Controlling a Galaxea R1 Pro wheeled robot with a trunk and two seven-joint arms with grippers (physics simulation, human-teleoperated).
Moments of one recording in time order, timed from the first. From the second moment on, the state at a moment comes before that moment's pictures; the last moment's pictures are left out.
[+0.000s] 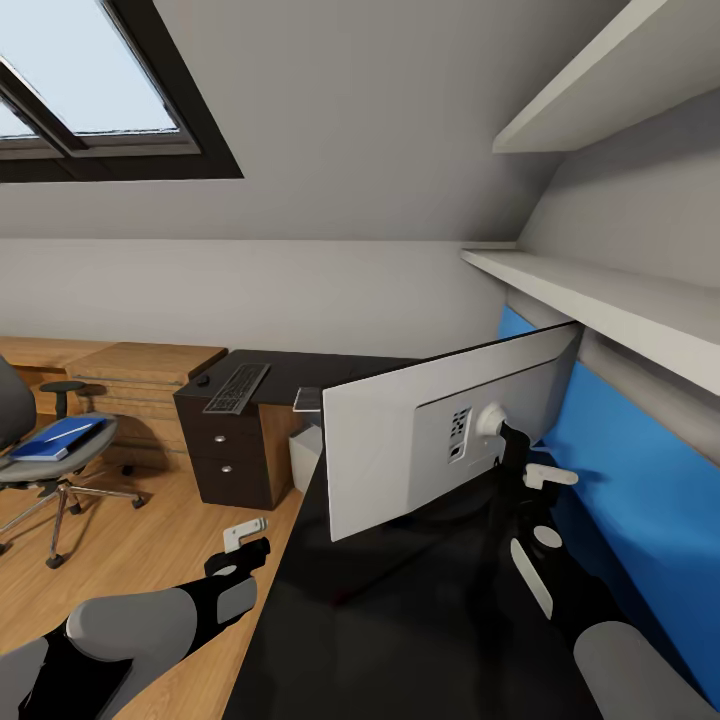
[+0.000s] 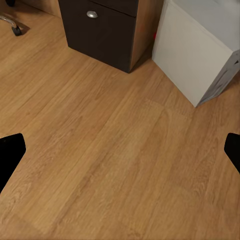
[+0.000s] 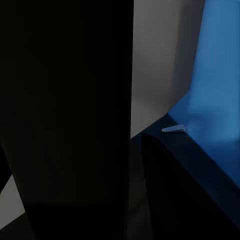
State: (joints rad) left arm -0.89 0.03 -2.13 -0.22 2.35 -0.32 0.38; right arm -0.63 -0.11 0.06 -0.75 -0.15 -0.20 -0.29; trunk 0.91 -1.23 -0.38
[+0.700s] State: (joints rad) left arm -0.89 0.03 -2.13 -0.22 2.35 -0.32 0.38; right arm -0.63 -0.11 0.06 -0.75 -0.15 -0.20 -0.29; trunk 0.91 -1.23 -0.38
